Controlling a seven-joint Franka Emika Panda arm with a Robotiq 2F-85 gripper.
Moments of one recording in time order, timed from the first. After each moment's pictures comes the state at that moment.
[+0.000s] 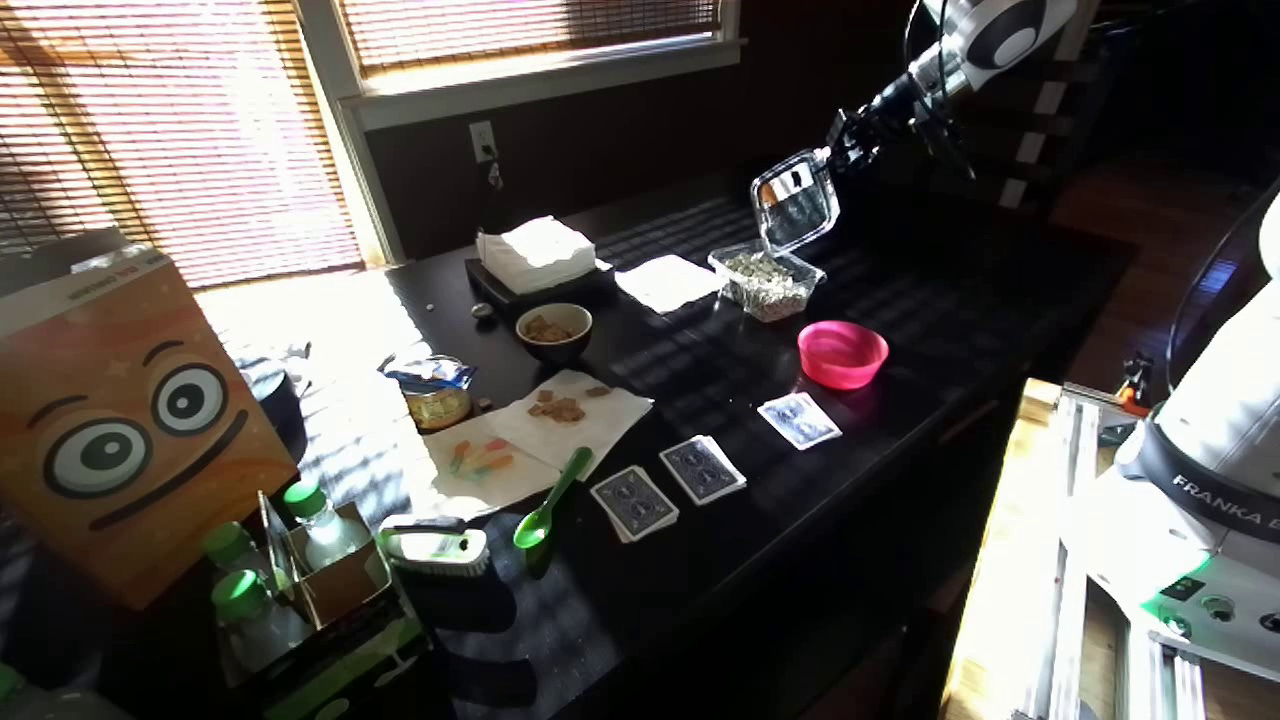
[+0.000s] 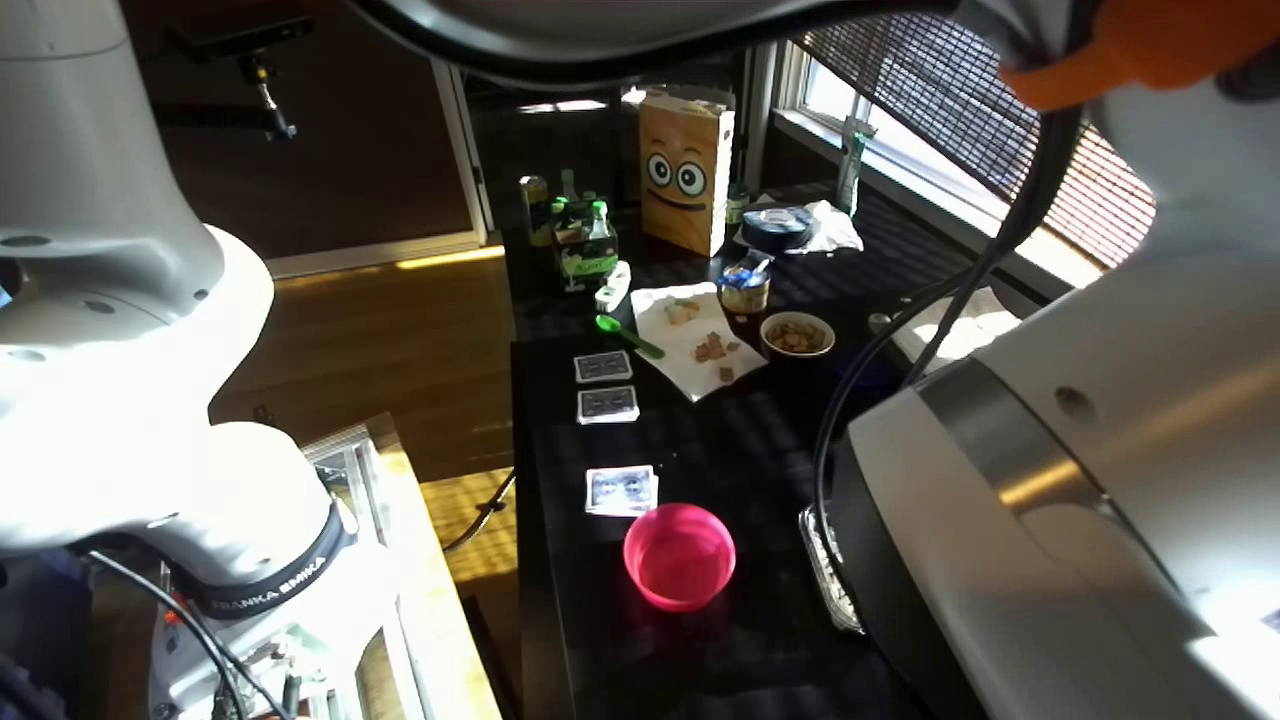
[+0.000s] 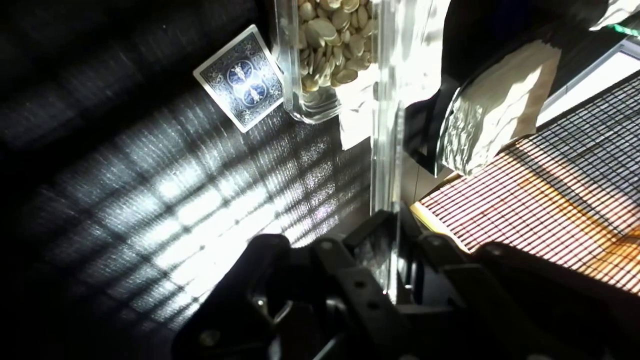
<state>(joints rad) -0.49 0.29 -0.42 -2.11 1.27 2.25 -1.16</state>
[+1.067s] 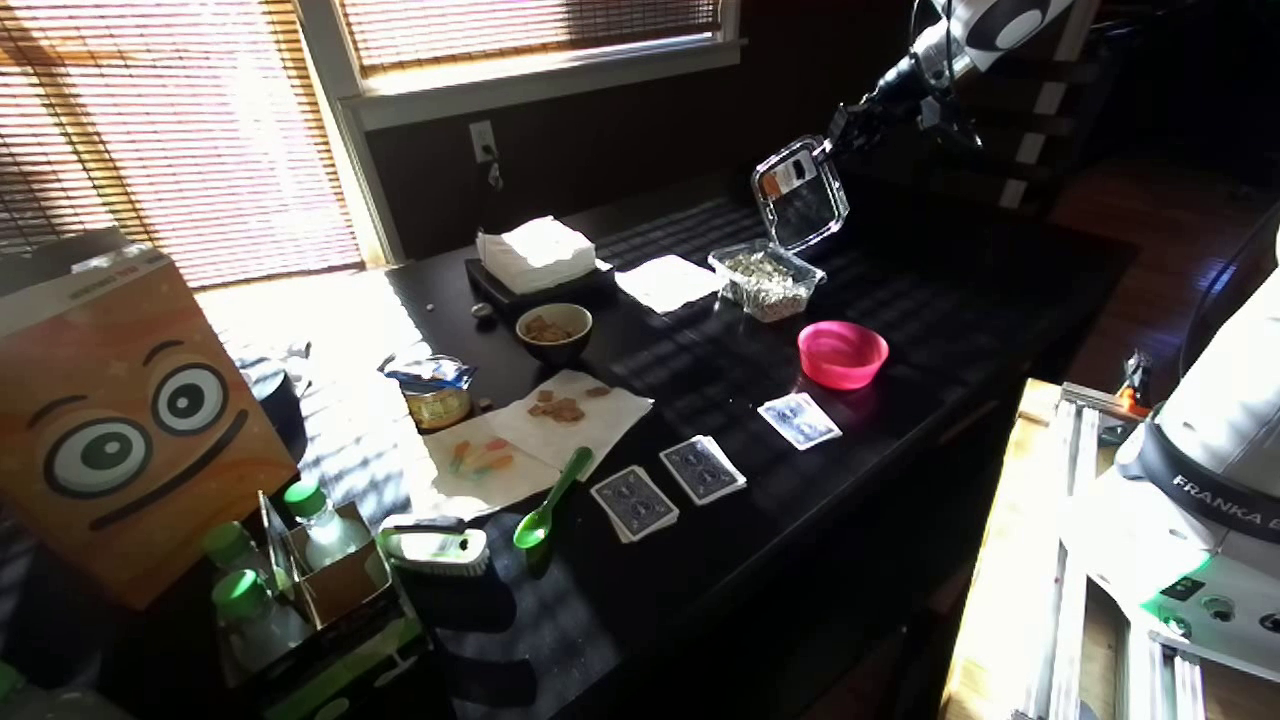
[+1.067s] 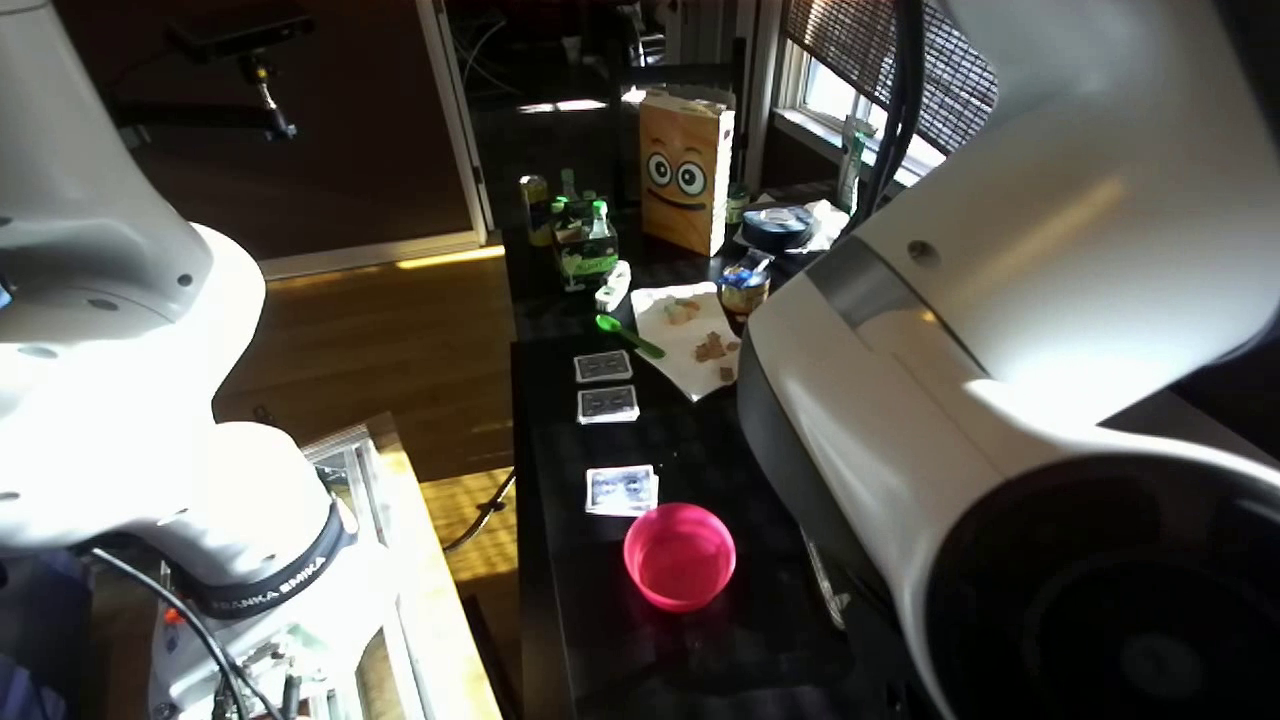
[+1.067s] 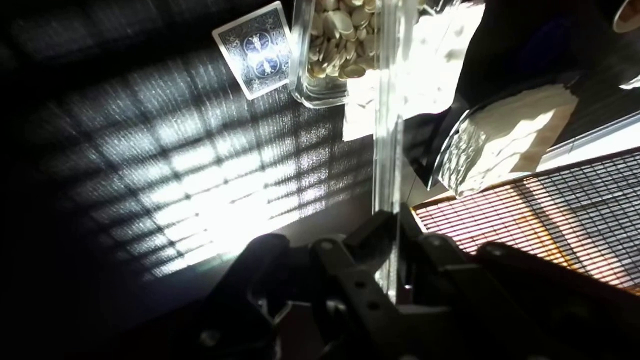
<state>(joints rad) -0.42 0.14 -0.40 -2.24 1.25 2.45 -1.35</state>
